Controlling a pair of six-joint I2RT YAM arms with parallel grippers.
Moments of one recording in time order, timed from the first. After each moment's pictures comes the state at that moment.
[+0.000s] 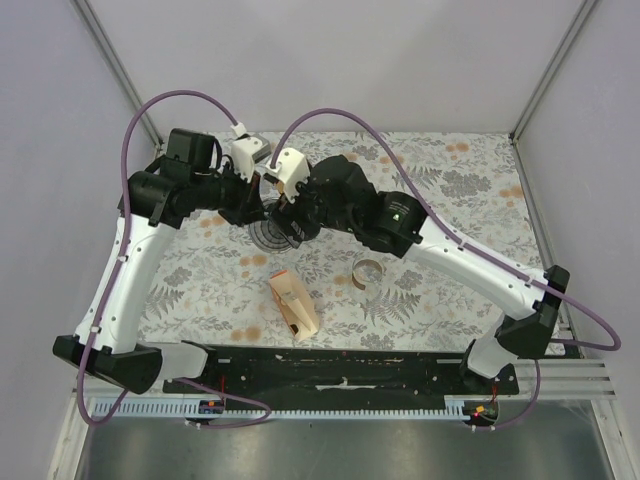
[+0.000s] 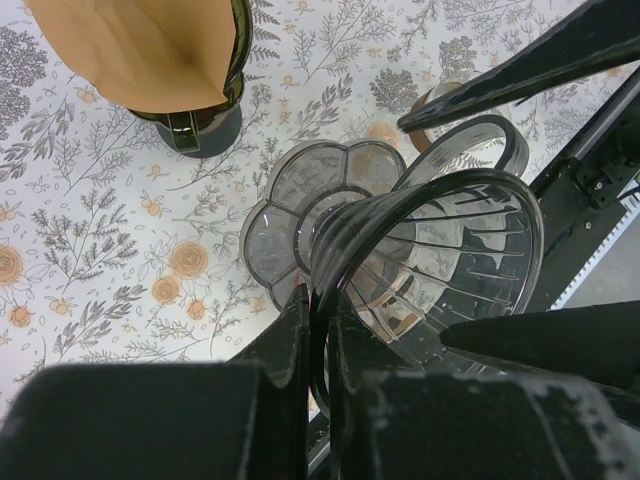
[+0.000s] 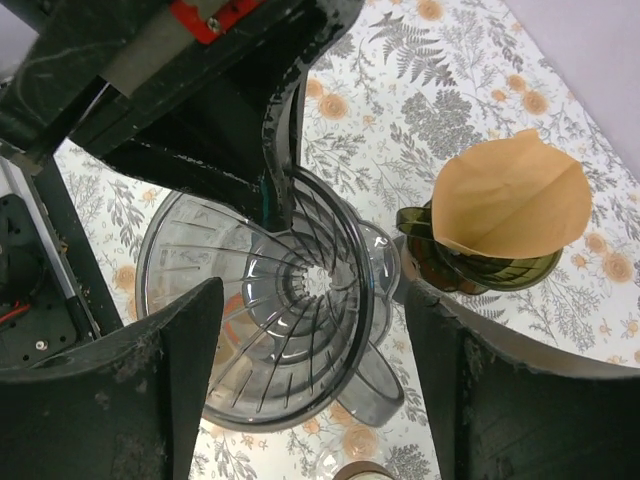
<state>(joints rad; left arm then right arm) -0.33 1.31 1.68 -1.17 0.48 0.21 1.04 1.59 1.77 -0.57 0.06 -0.10</state>
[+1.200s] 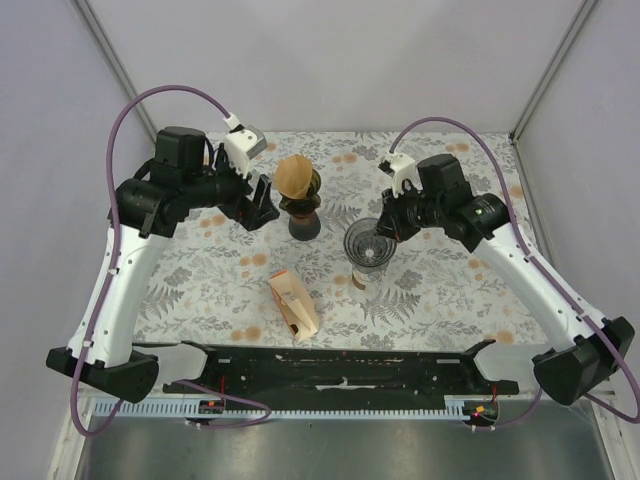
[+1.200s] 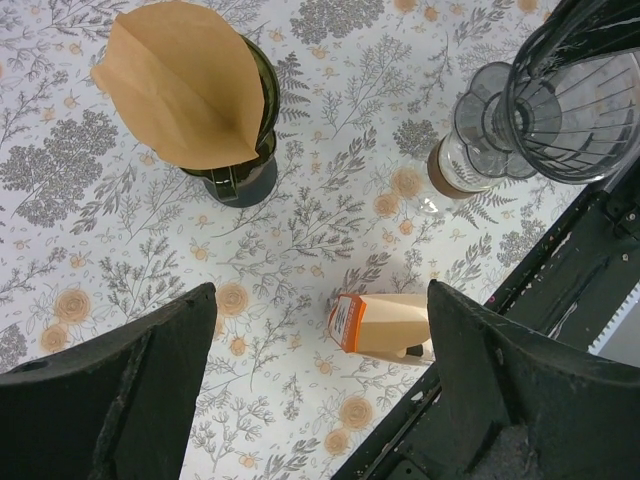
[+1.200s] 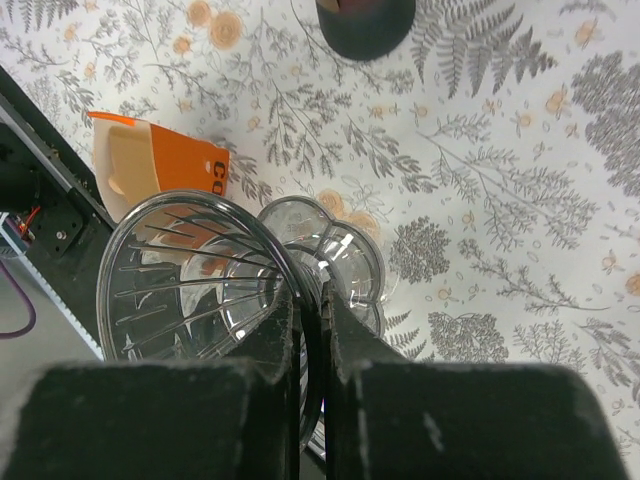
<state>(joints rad) -0.34 1.26 1.69 -1.08 0.45 0.24 0.53 1.25 1.33 -0.76 -0.34 0.05</state>
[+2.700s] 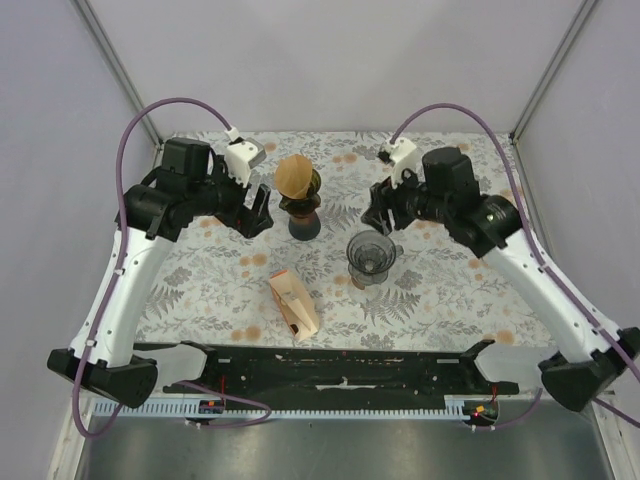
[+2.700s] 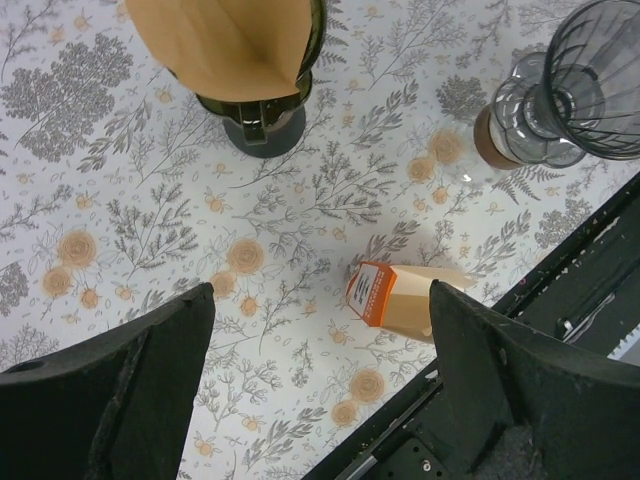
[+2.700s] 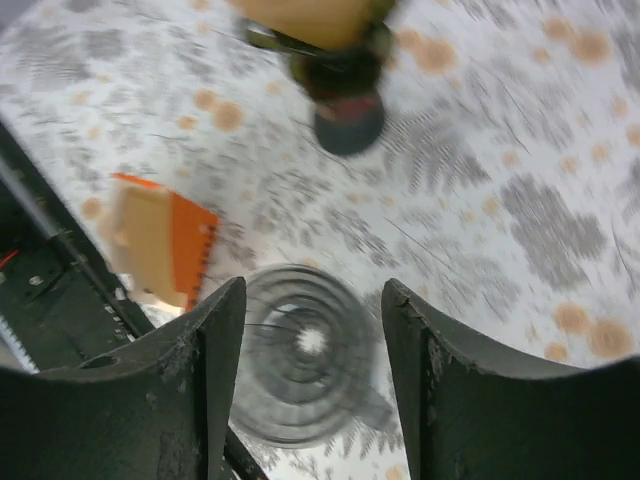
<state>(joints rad) -0.33 1.23 1.58 -1.07 0.37 0.24 0.51 1.27 1.42 -0.74 -0.30 0.00</state>
